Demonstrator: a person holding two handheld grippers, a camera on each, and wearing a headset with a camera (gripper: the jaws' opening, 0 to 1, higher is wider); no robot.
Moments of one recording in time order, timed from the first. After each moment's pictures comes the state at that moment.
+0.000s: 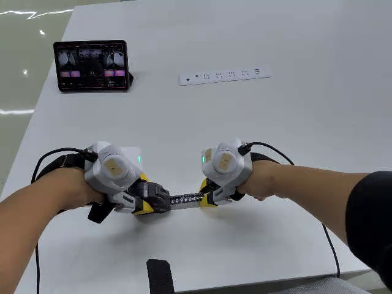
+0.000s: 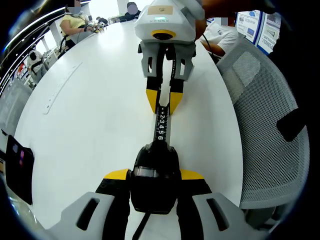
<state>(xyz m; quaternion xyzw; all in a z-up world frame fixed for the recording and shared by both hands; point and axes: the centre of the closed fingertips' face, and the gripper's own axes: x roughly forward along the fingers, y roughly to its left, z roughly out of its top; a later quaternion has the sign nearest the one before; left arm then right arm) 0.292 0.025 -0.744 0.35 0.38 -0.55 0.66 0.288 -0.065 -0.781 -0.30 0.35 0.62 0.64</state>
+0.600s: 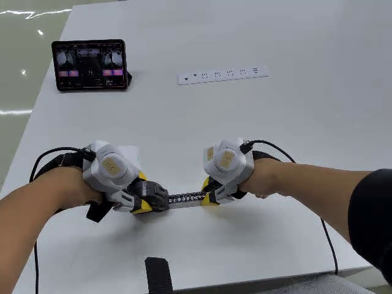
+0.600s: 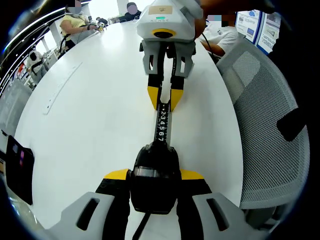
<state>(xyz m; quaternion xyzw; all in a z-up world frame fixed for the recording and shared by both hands) 0.291 0.024 -0.743 0.35 0.37 -0.55 0.66 0.286 -0.074 -0.781 -0.30 0.36 0.61 0.64</state>
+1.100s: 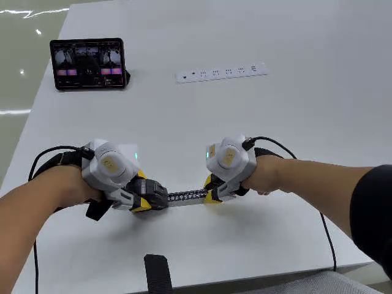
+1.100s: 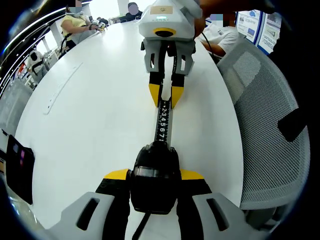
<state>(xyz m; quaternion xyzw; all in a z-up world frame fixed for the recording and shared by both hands) 0.291 0.025 -0.743 0.35 0.37 -0.54 0.66 0.288 -0.081 -0.781 -0.30 0.36 0.61 0.64</state>
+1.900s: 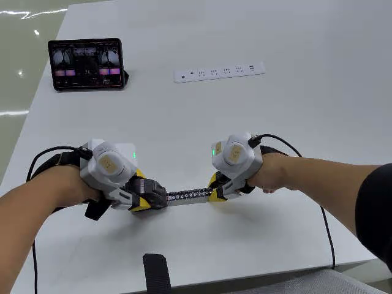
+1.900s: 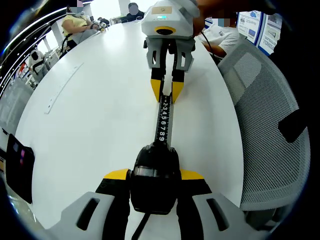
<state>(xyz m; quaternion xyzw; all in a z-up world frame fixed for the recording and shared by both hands) 0.291 0.024 -0.743 0.35 0.37 -0.54 0.67 0.288 -0.095 -0.783 -0.29 0.37 0.61 0.64</state>
